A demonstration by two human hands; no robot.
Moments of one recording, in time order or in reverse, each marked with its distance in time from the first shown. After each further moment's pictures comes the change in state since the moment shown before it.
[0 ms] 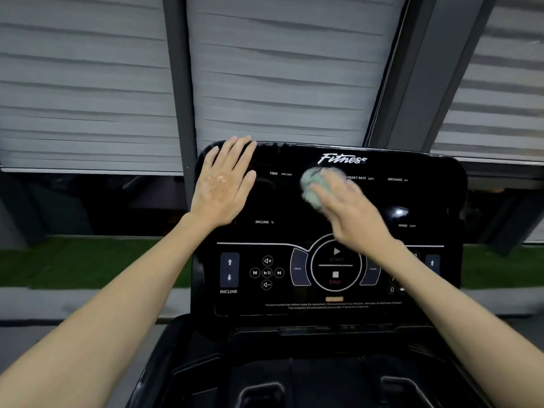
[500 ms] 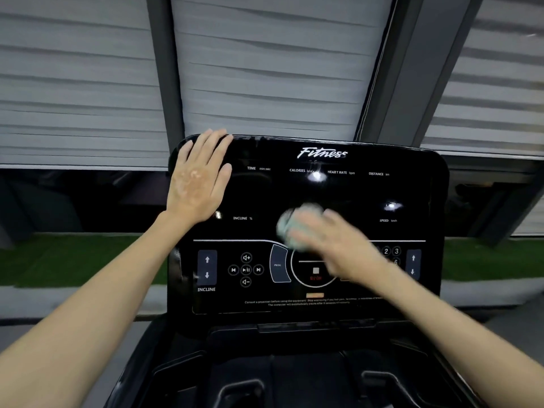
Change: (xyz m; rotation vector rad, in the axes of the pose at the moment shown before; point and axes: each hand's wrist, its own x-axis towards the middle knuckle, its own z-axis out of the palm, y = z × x) left_hand 0.000 0.005 0.003 -0.024 0.093 -0.021; right_hand -0.048 0.001 0.002 -0.021 -0.187 -0.261
